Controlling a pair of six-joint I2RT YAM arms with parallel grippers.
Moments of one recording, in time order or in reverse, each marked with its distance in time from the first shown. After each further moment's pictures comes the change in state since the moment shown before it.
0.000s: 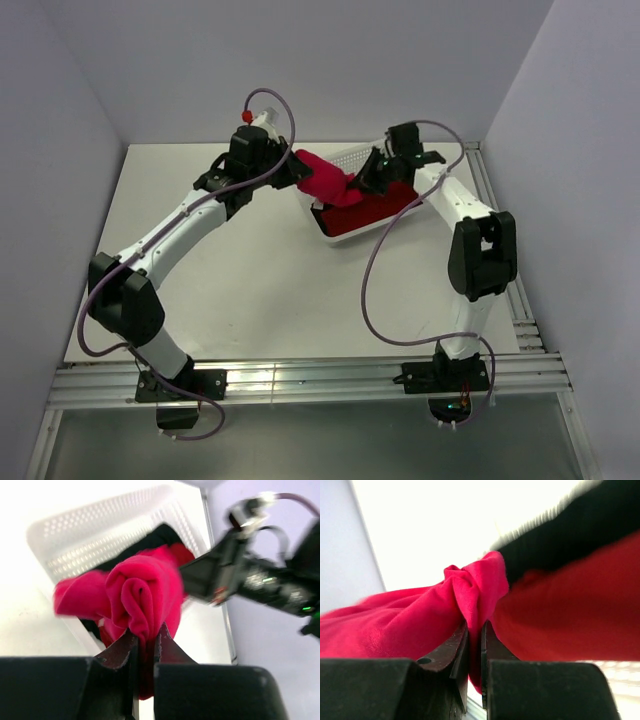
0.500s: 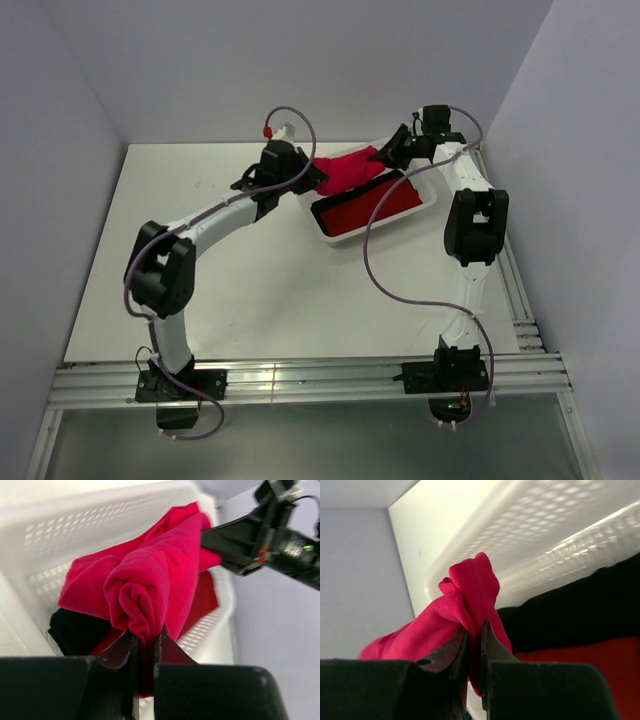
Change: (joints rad) left arm -0.025 0.194 -0.020 0.256 -0.071 -0.098; right arm -0.221 0.324 0.420 -0.025 -0.217 -0.045
